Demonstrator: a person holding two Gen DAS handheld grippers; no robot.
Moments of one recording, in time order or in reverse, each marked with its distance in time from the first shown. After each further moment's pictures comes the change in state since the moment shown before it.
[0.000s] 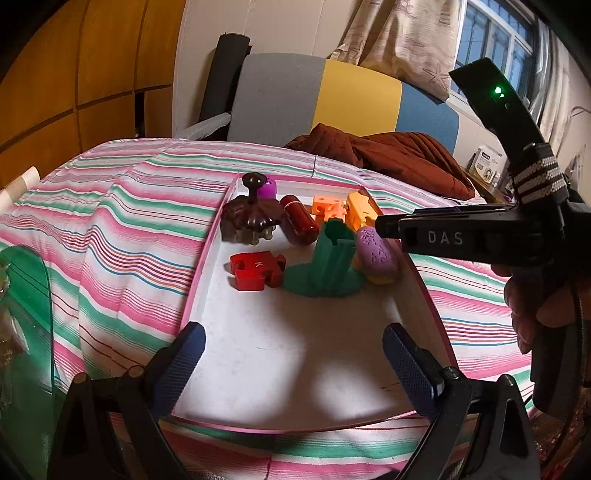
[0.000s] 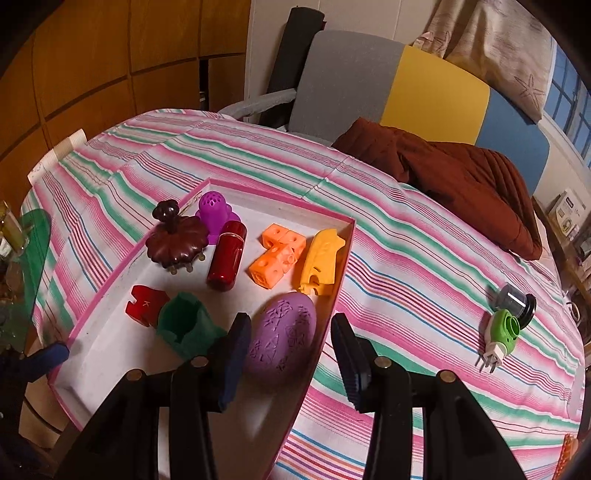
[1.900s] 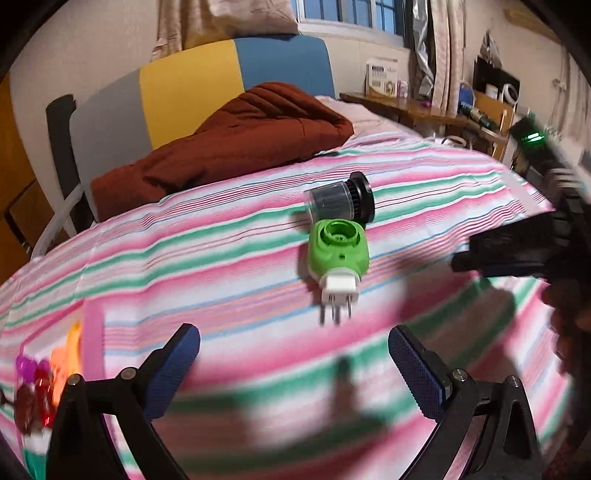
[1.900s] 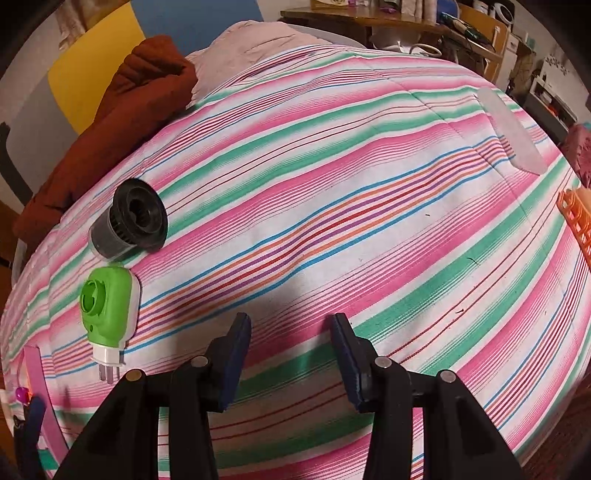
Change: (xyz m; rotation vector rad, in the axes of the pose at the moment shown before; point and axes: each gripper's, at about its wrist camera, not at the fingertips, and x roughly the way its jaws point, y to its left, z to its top) left arm 0.154 -0.293 0.072 0.483 0.098 -0.127; right arm 0.014 -0.365 -0.136 0.960 0.234 -0.222
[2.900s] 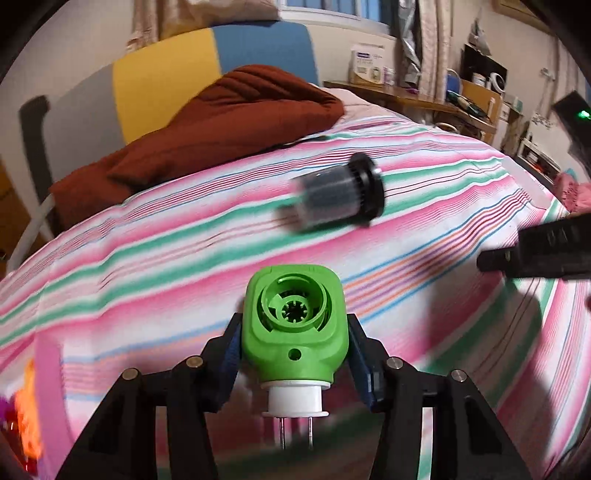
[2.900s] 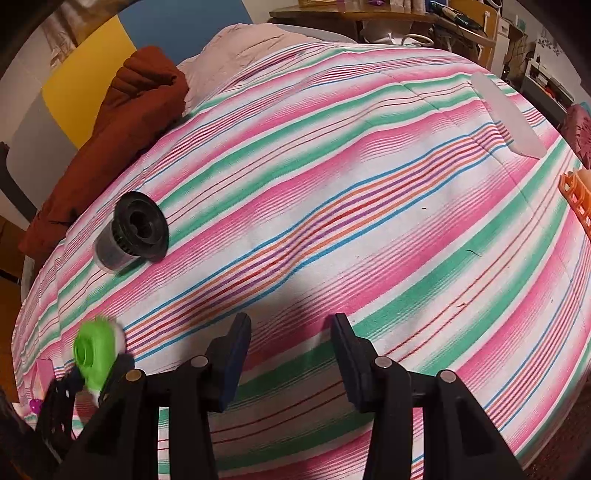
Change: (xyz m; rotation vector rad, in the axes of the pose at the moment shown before) left arm 0.037 0.010 0.000 0.028 0.016 -0.053; right arm 0.008 -0.002 0.008 0.043 0.004 0.047
